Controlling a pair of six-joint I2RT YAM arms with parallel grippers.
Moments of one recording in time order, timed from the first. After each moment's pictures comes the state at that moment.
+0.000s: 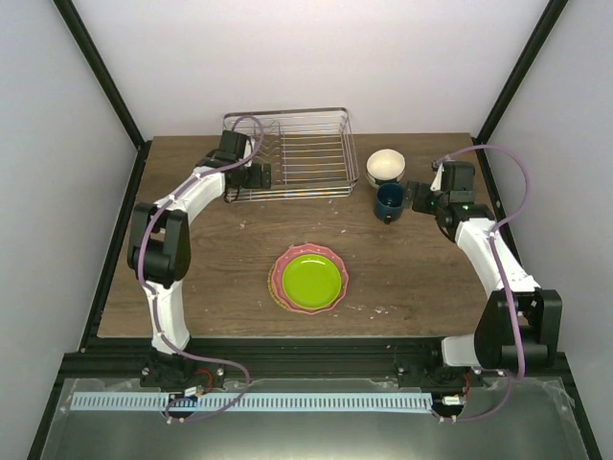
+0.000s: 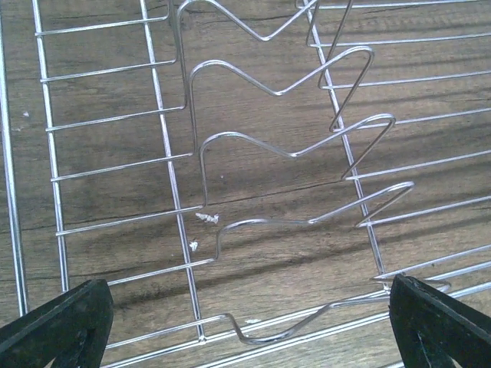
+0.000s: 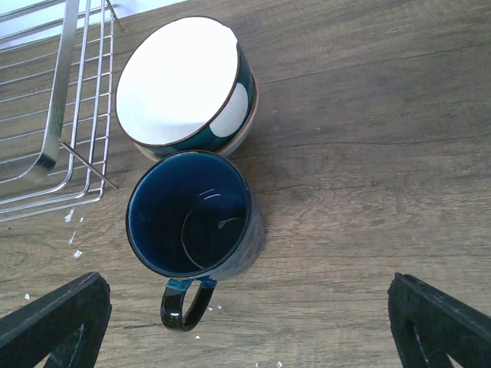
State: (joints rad) left arm -0.26 2.01 1.60 -0.46 0.05 -0.19; right arm 0.02 1.35 1.01 -0.36 -0.07 0.20
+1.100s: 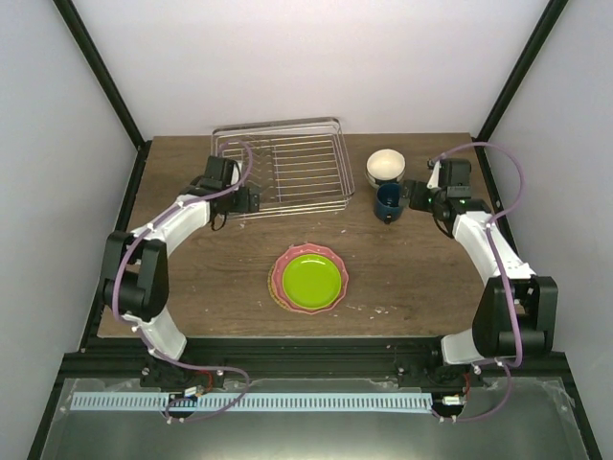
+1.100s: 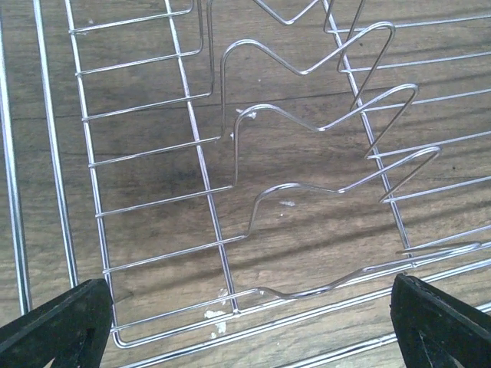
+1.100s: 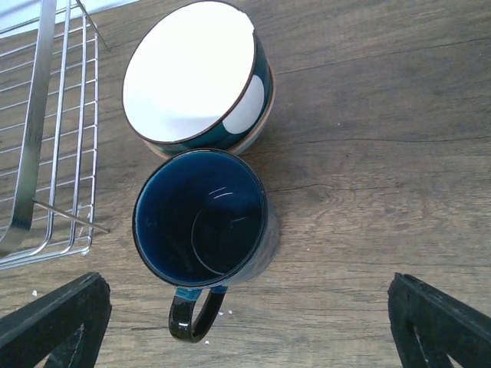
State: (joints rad) left arm -0.26 1.73 1.21 -0.38 0.00 -0.18; right arm 0.02 1.42 1.04 -0.36 -0.11 0.20
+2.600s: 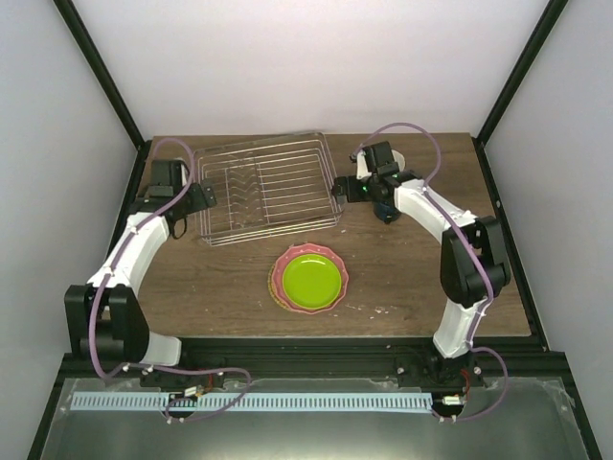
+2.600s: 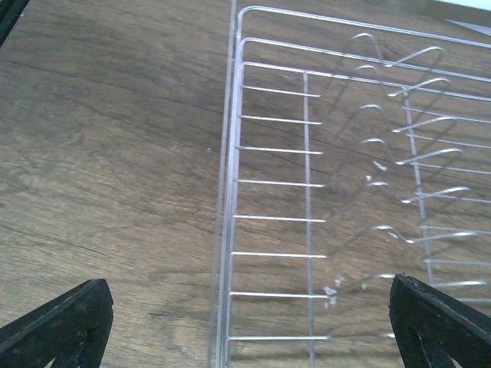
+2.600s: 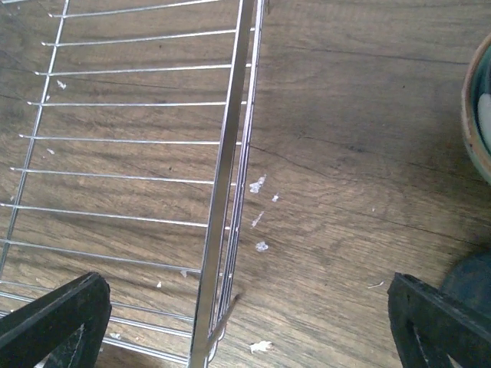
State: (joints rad) left arm -0.05 1.39 1.08 -0.48 -0.04 -0.31; right arm 0.36 1.81 1.39 -0.43 -0.17 0.19
